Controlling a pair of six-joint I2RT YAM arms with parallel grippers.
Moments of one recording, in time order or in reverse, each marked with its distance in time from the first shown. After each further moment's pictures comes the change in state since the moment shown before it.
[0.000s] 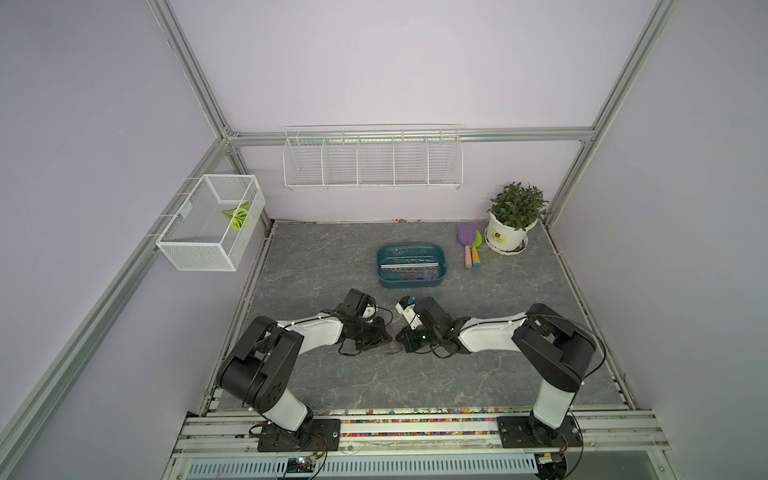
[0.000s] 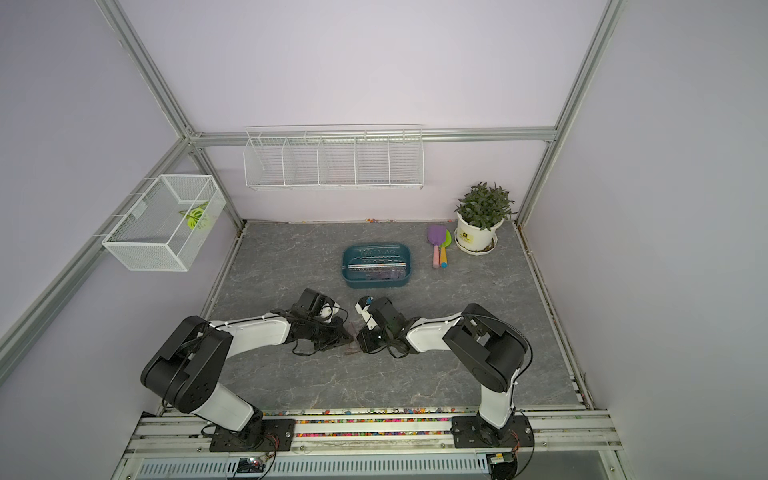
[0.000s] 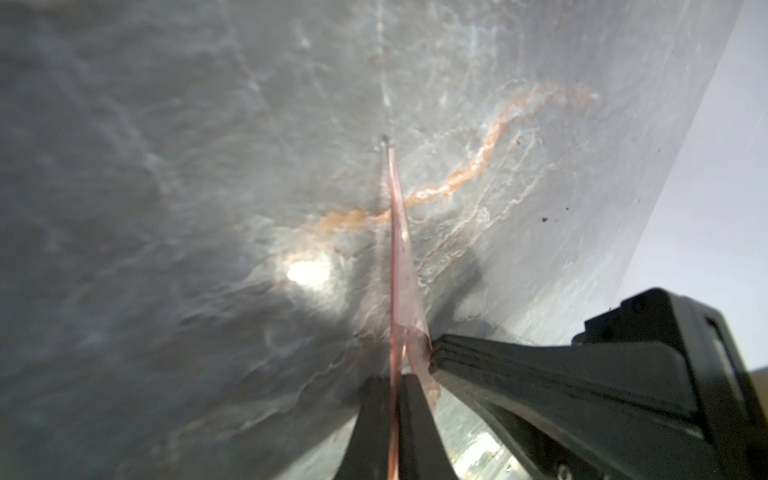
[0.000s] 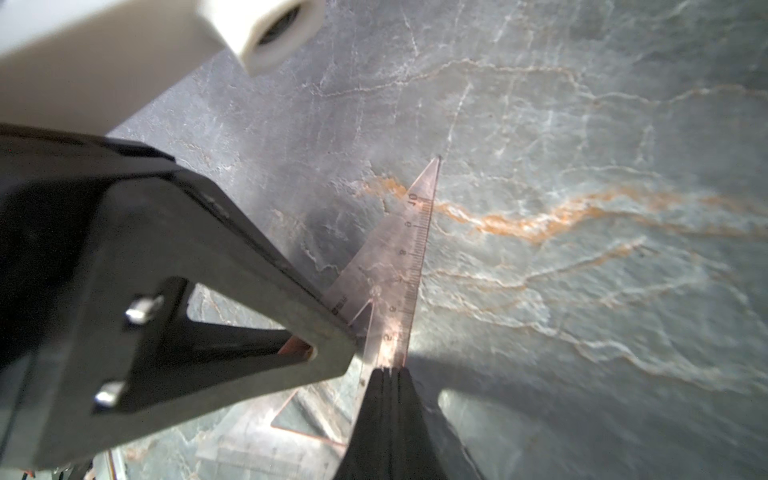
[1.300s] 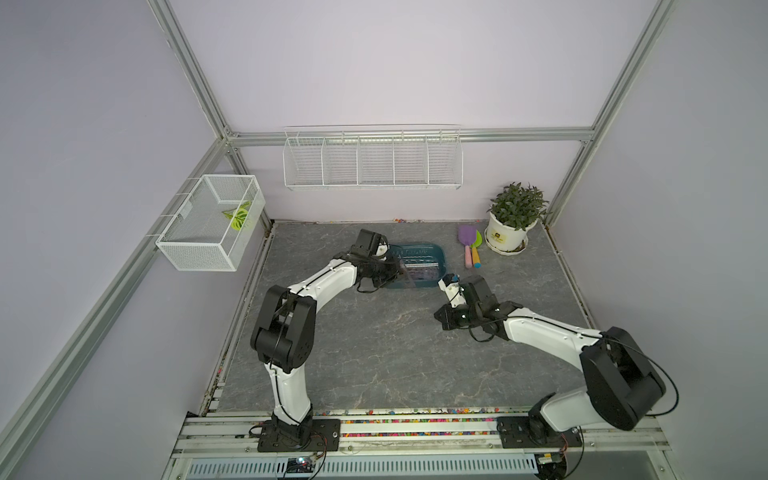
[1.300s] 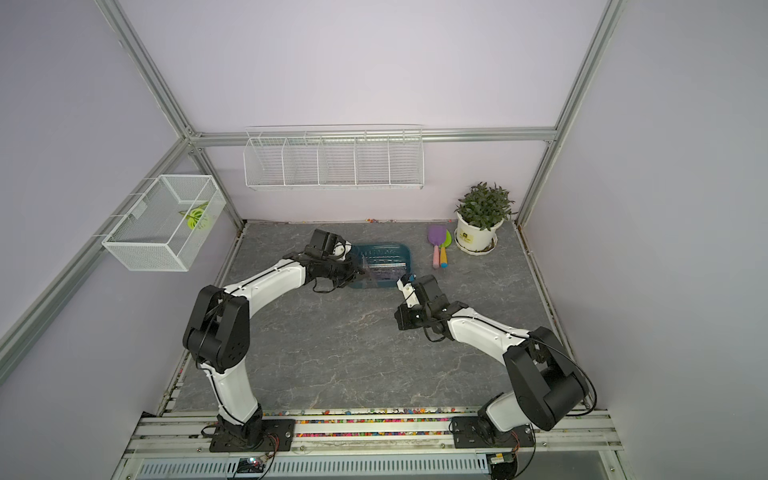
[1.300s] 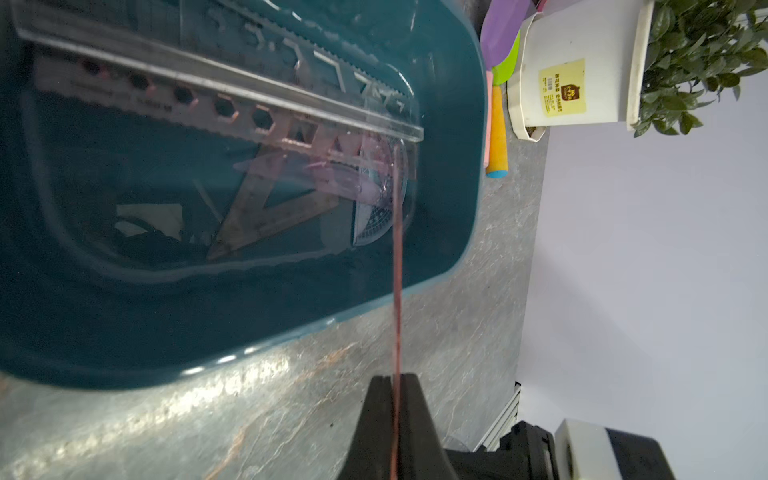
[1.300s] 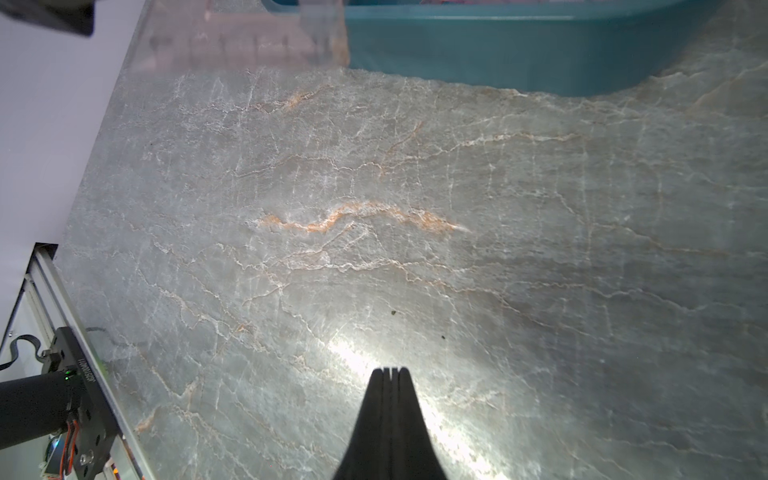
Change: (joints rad) left arm 0.061 0.307 0.738 -0.188 0.007 -0.032; right arm -0.306 -0.348 -0.055 -0.328 -0.034 -0.107
